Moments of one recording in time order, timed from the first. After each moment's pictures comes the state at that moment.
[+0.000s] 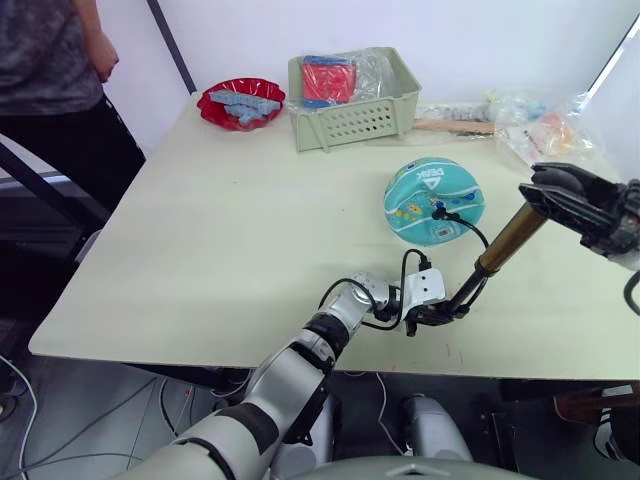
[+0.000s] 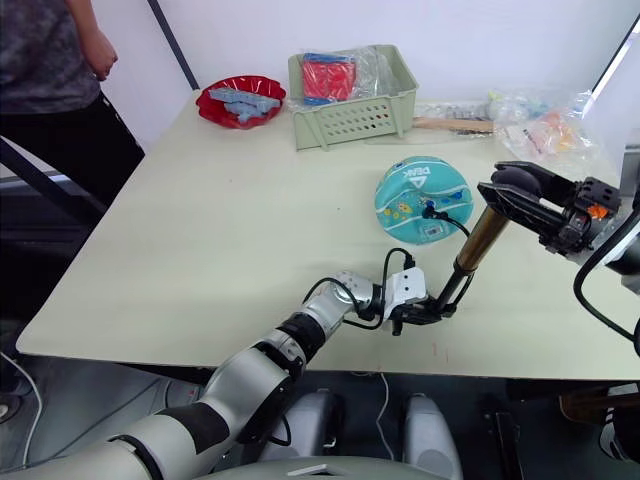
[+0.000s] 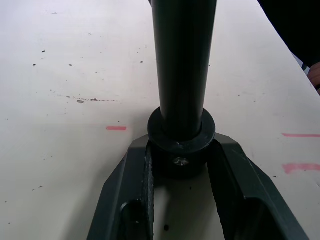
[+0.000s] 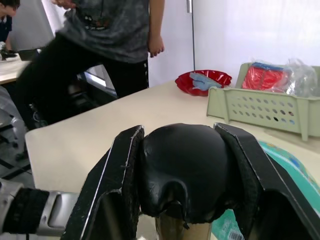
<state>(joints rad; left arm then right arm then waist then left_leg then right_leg) -0.78 -0.11 -0.39 1.09 0.21 -0.24 -0.96 -0.11 -0.88 -0.52 -0.50 1.17 0.69 0.67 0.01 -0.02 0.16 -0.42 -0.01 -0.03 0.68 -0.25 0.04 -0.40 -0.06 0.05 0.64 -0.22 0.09</state>
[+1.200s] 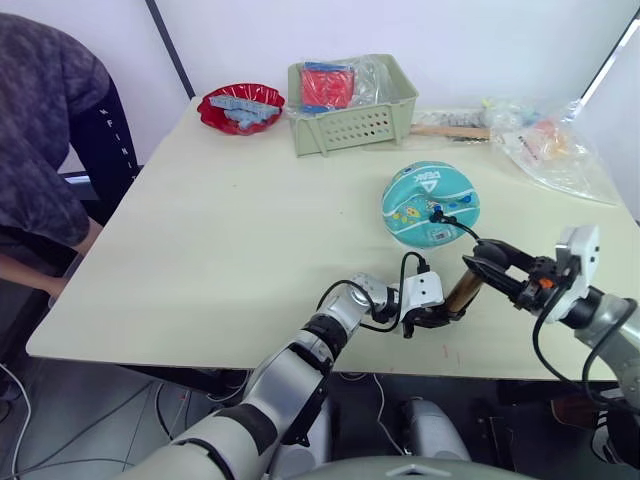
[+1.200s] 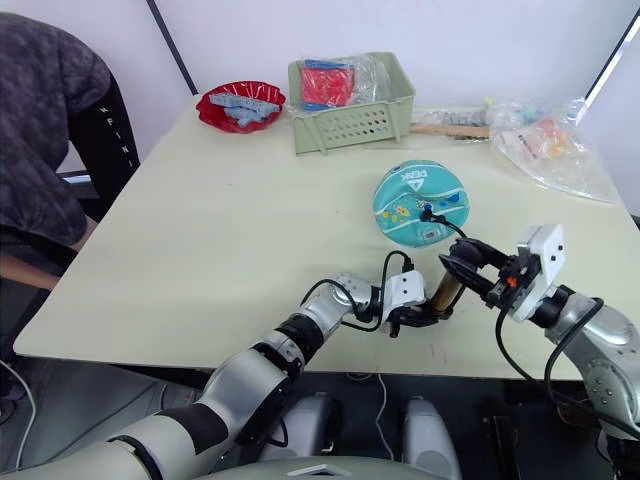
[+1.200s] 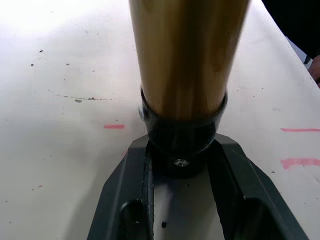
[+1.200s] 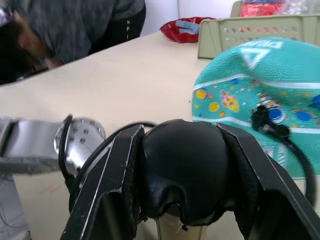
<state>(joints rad) -0.77 -0.10 -0.39 1.09 0.23 -0.25 -0.96 0.05 -0.69 -0.26 -0.46 0.82 0.46 0.70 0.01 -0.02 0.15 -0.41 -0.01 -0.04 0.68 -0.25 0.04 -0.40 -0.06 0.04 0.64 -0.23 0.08</state>
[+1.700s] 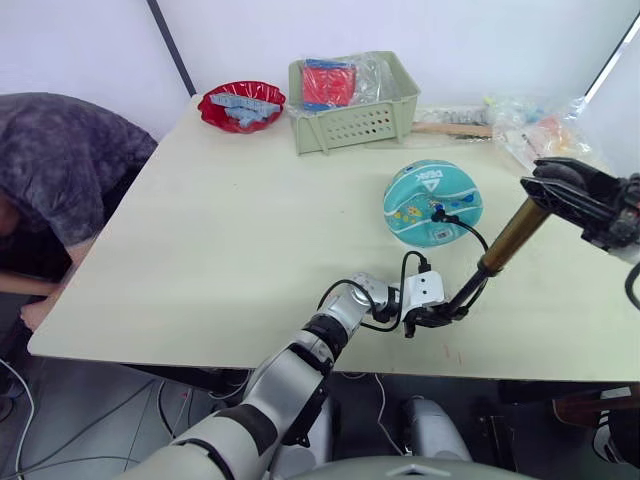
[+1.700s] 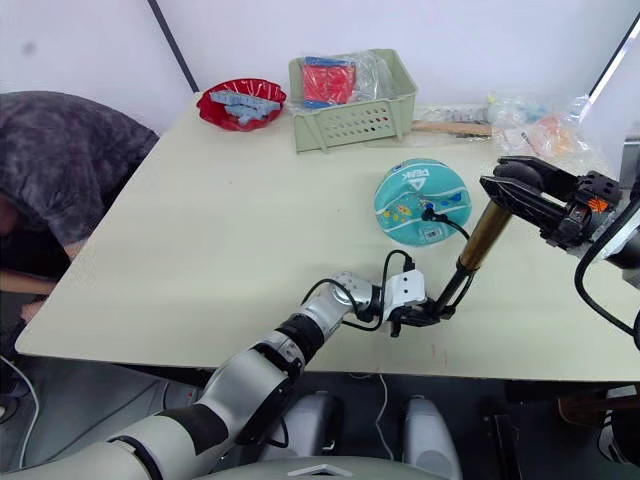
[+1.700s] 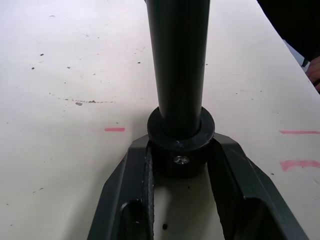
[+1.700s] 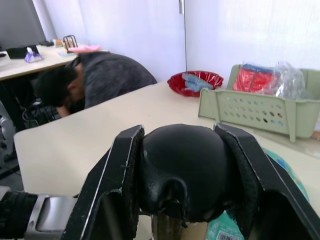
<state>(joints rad) -0.77 -0.10 -0.39 1.08 0.22 -0.25 -0.96 -0.19 -0.94 -0.52 -0.45 1.26 0.74 0.59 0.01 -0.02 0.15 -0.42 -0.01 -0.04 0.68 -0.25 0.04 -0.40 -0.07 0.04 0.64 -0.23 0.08</state>
